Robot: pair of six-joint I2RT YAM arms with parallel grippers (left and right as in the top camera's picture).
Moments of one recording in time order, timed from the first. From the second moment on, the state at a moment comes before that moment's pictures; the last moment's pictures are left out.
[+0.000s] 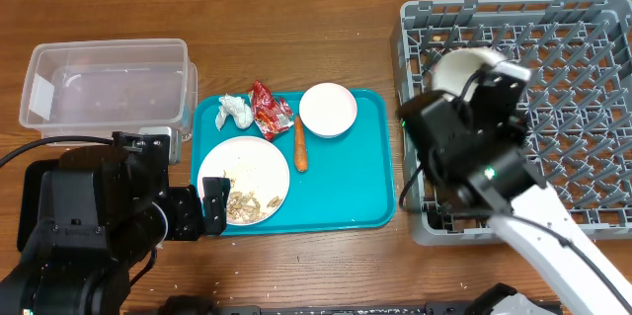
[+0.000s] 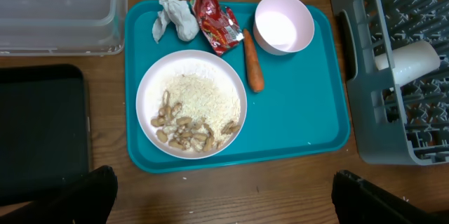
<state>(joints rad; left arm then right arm) -0.06 0.90 1.41 -1.42 0.18 -0.15 0.55 1.27 1.20 -0.98 1.22 0.71</state>
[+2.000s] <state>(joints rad) -0.06 0.90 1.41 -1.42 0.18 -0.15 0.54 1.72 1.22 -0.38 1.19 0.03</state>
